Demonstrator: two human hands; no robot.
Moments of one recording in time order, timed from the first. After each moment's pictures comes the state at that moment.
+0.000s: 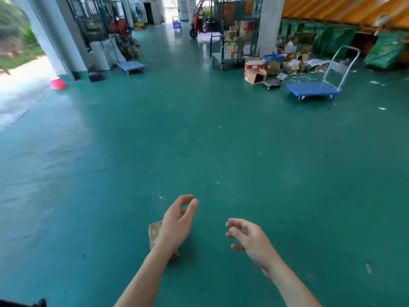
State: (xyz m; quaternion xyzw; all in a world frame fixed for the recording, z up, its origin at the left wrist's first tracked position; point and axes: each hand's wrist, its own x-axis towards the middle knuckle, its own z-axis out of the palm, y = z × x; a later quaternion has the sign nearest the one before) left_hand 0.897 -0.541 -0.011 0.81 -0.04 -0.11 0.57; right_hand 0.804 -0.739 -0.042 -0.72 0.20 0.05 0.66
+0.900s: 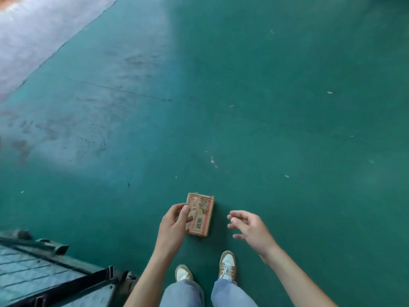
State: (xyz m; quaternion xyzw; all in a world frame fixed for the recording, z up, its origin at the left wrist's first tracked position) left_hand 1.190 -0.446 -0.156 0.70 0.35 -0.09 0.61; right_hand 1.238 -0.659 -0.202 -0.73 0.13 0.34 0.58
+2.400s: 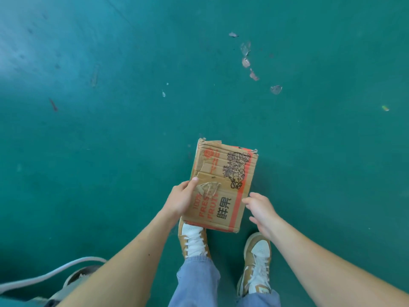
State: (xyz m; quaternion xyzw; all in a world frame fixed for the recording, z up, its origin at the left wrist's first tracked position) left_hand 1.303 -0.287 -0.805 0.59 0.43 -0.42 0.54; right_hand 1.338 -0.507 -0.786 -0.66 0.44 0.49 0.36
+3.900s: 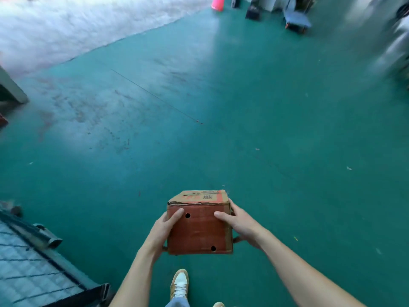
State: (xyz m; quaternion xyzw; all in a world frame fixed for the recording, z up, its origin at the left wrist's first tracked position) left_hand 1.205 -0.224 -0.184 0.53 0.42 -0.10 0.73; right_hand 1.341 -0.421 -0.127 -0.77 -0.02 0.46 0.43
